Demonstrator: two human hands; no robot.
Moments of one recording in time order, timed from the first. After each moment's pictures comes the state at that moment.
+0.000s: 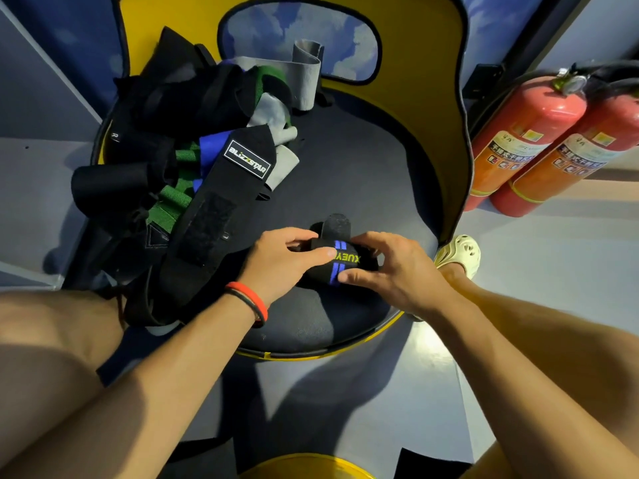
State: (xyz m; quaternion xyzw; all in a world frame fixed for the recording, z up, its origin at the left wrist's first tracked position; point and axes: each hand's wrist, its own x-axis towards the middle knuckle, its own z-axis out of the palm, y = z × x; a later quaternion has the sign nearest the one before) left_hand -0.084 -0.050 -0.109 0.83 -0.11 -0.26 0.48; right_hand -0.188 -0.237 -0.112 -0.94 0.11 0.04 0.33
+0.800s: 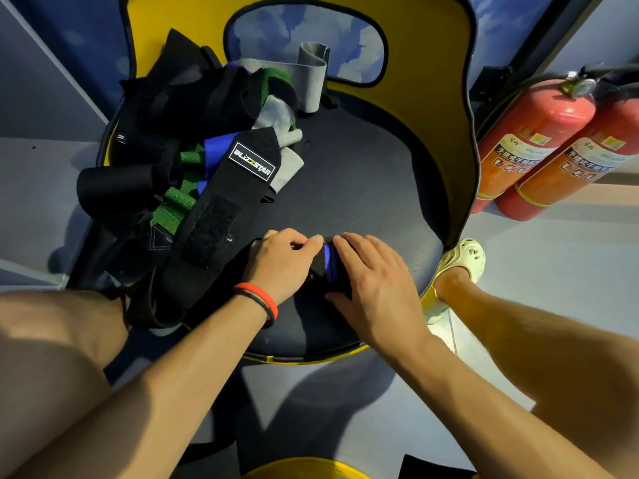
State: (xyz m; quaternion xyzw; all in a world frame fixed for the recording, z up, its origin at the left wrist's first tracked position) left_hand -0.080 -0.055 -0.109 0.90 -0.09 -0.23 0.36; right_hand -0.198 -0.182 -0.123 -0.98 0.06 -0.11 0.13
